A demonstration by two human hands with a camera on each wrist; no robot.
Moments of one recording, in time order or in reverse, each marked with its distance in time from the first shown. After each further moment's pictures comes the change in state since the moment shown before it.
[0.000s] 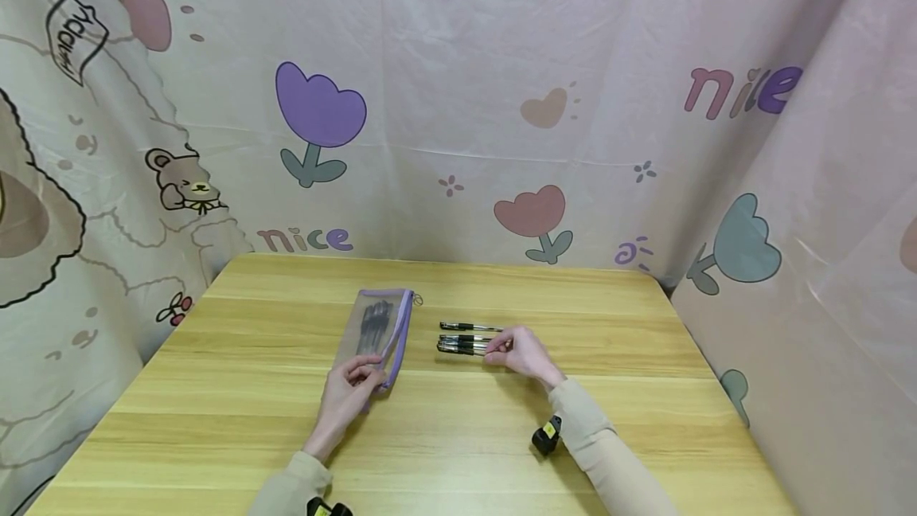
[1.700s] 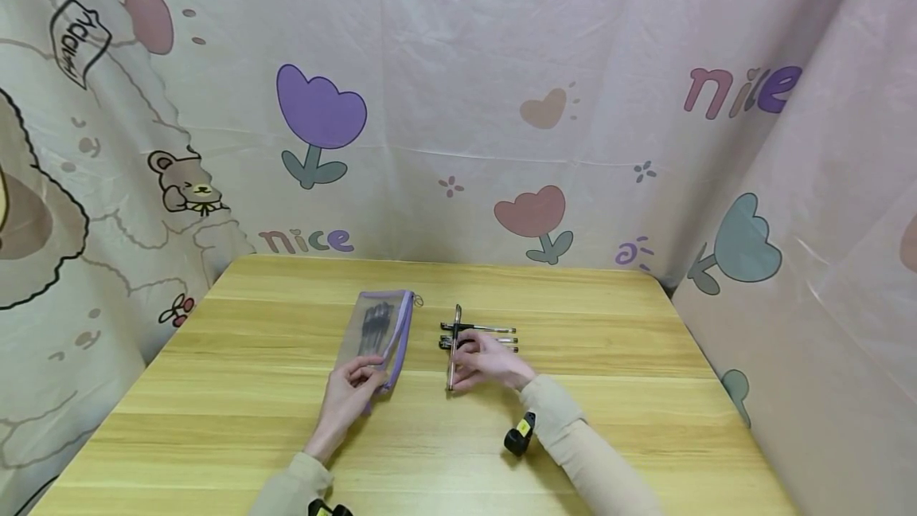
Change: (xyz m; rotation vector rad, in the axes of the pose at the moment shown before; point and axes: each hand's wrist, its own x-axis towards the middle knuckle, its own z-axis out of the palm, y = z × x) left_hand -0.002 0.001 0.001 -0.016 -0.007 0.003; right_hand 0.011 -0.028 0.035 0.693 -0.351 0.181
